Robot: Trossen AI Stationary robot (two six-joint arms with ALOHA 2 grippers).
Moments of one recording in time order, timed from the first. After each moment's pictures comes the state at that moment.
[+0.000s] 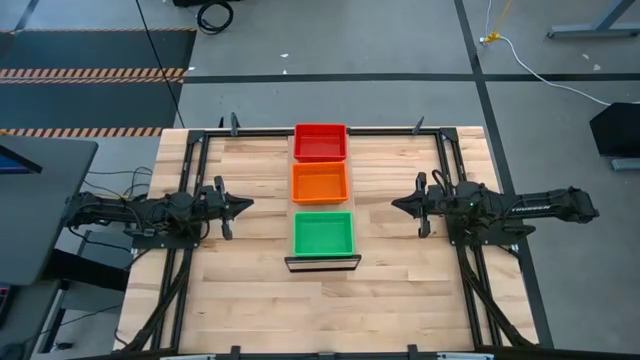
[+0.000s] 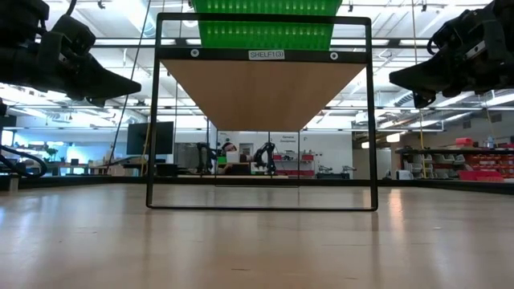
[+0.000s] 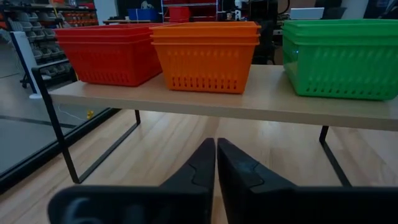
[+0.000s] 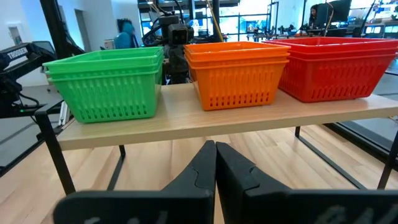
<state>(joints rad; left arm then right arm) -0.07 0.18 0.01 0.10 -0.35 -0.01 -0.05 0.29 0.01 0.28 0.03 0.05</state>
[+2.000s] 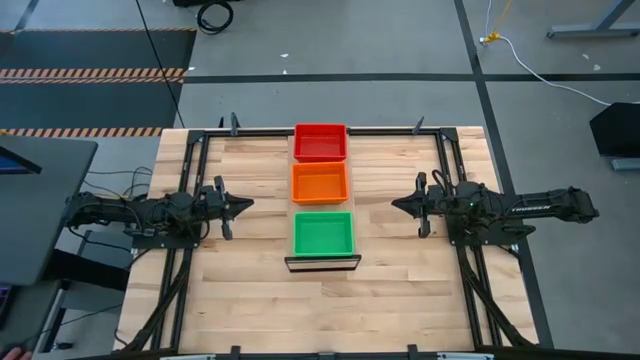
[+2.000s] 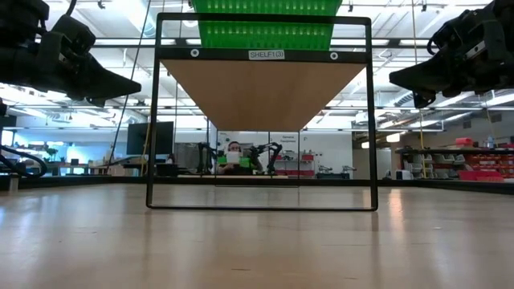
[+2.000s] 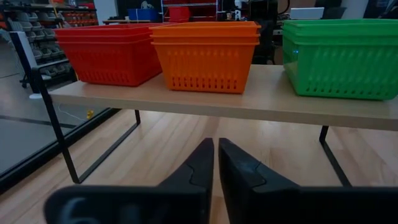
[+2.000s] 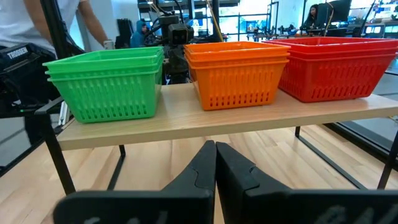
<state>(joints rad) -0.07 0.18 0.01 0.10 -0.35 -0.01 -0.05 0.29 0.01 0.27 0.03 0.05</state>
